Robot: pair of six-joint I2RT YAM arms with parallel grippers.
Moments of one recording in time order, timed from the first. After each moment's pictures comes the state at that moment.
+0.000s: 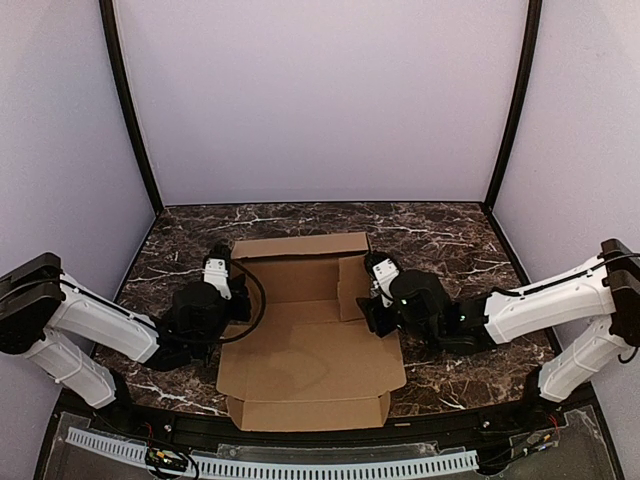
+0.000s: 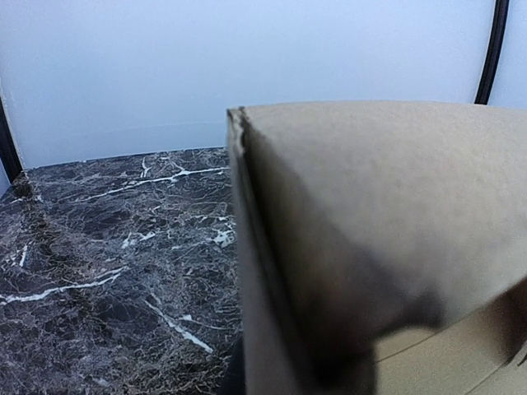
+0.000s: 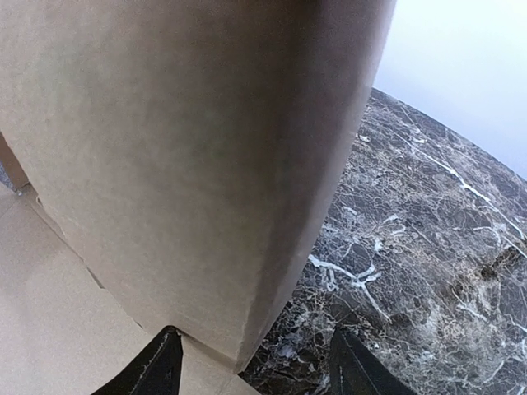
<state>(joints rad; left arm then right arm) -0.94 1.45 0.39 0.82 -0.69 -0.23 1.11 1.45 0.68 0.21 0.54 0.19</state>
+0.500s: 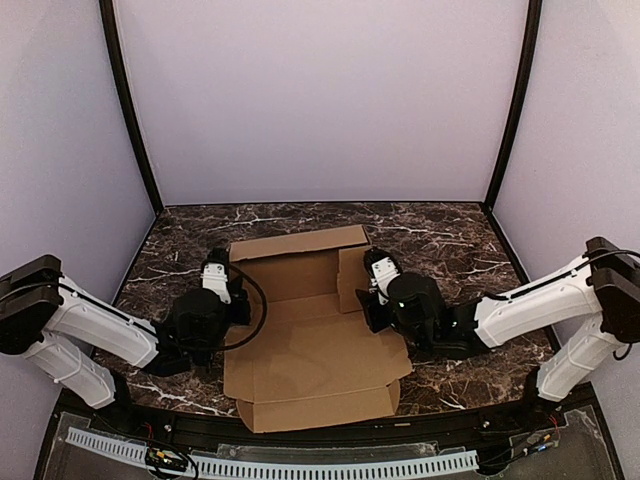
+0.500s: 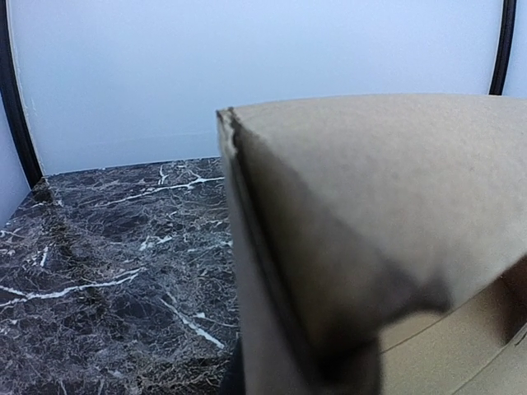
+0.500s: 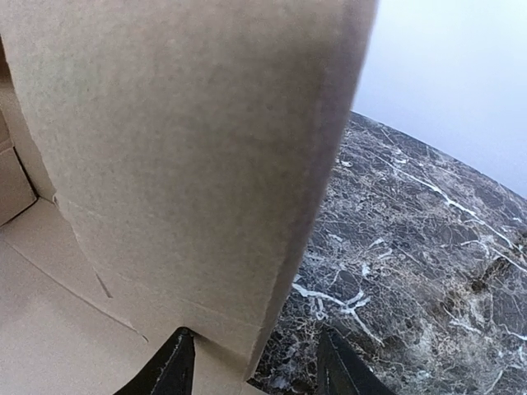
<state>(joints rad) -1.01 1.44 0.37 0.84 -0.82 -0.21 1.11 1.51 0.65 0.40 0.62 0.16</state>
